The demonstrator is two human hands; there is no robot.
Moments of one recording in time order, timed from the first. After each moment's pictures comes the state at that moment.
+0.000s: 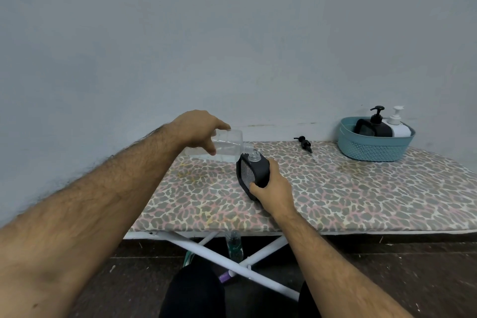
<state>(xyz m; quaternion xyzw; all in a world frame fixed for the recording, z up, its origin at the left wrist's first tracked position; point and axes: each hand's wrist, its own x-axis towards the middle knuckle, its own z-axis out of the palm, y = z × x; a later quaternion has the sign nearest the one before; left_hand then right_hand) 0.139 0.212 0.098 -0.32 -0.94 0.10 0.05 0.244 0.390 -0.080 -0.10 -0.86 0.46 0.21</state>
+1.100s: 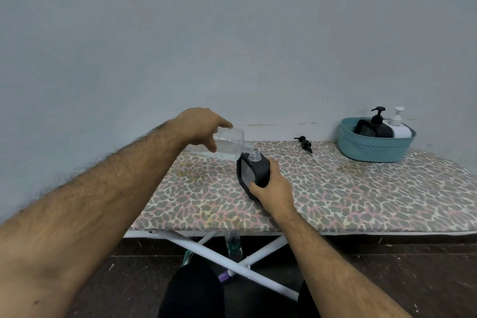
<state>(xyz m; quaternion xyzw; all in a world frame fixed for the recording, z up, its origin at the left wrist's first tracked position) 0.139 0.216 0.101 -0.32 -0.94 0.12 0.06 0.244 0.390 -0.079 -0.11 -0.86 0.46 0.21</state>
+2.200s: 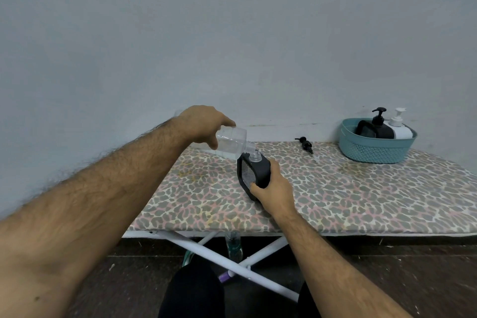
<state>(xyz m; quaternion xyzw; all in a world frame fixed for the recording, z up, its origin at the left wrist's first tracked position) 0.146 0.224 0.108 -0.32 -0.93 0.14 0.08 0.245 0.390 -0.079 -0.11 -0.86 0.46 0.21</state>
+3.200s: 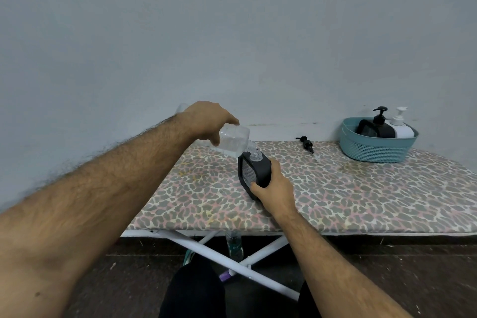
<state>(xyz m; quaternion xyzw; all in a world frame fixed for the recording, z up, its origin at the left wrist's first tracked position) 0.146 0.233 0.114 -0.32 -0.93 0.17 0.09 0.239 0.392 -0.086 -0.10 -0.86 0.45 0.22</state>
